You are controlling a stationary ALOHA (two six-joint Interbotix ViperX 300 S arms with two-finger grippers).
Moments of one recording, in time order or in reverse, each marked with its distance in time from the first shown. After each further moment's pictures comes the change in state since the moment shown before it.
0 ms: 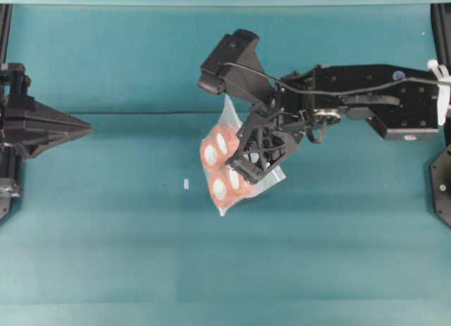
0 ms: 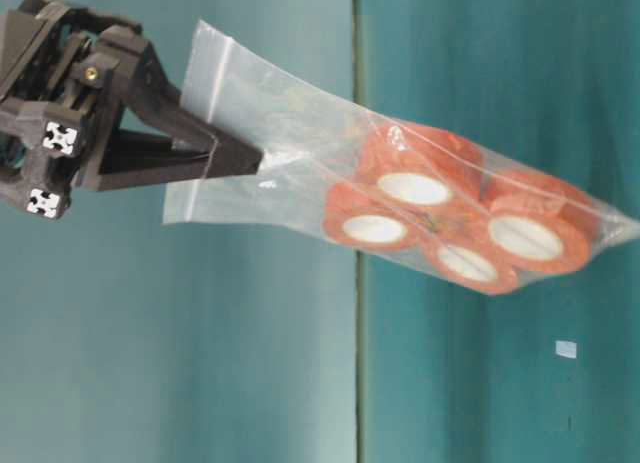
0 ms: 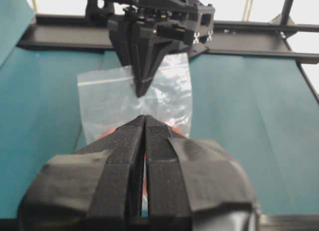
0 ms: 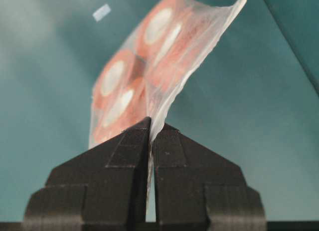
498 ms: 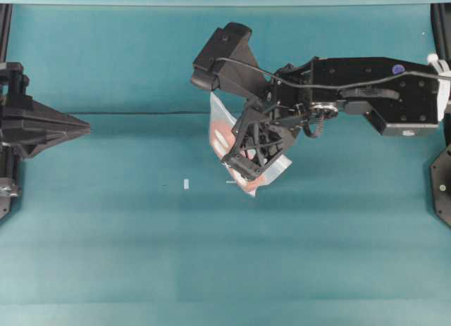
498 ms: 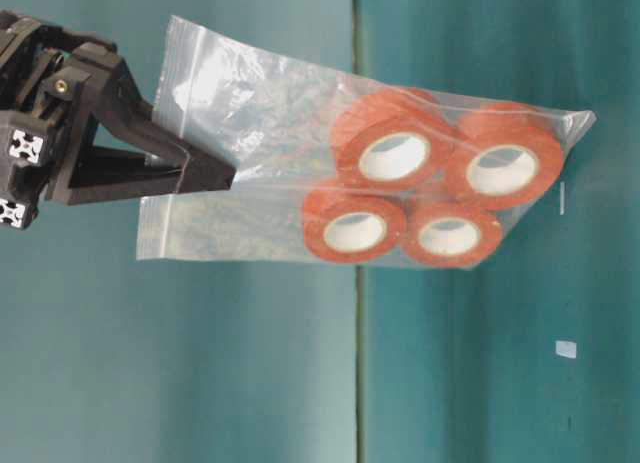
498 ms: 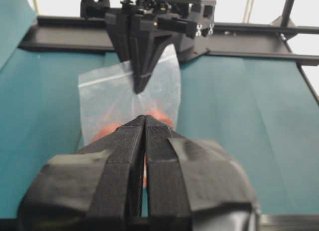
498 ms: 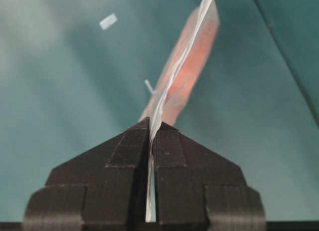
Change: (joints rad) left arm 0.002 -0.009 0.000 -0.002 0.002 0.000; right arm -0.005 0.003 -0.035 0.000 0.014 -0.072
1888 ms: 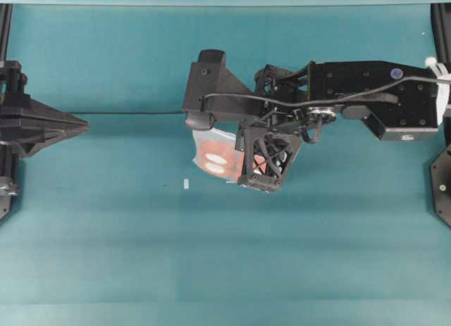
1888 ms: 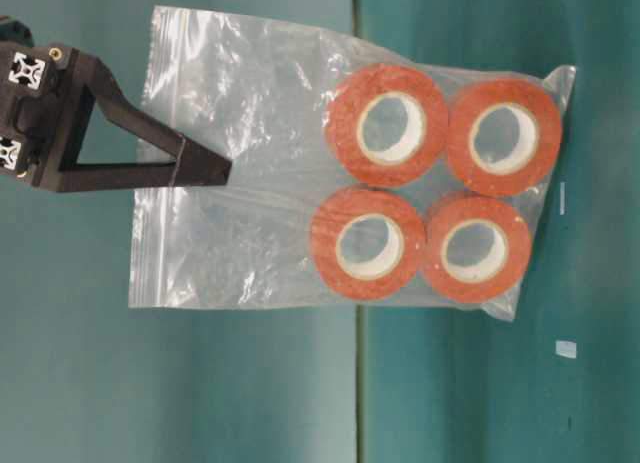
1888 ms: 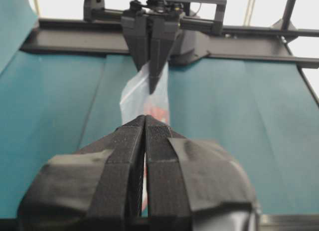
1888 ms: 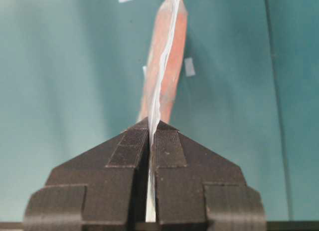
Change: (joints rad) left arm 0.002 -0.006 0.000 0.002 0.000 0.000; right arm 0.025 0.009 -0.029 0.020 0.043 -0.344
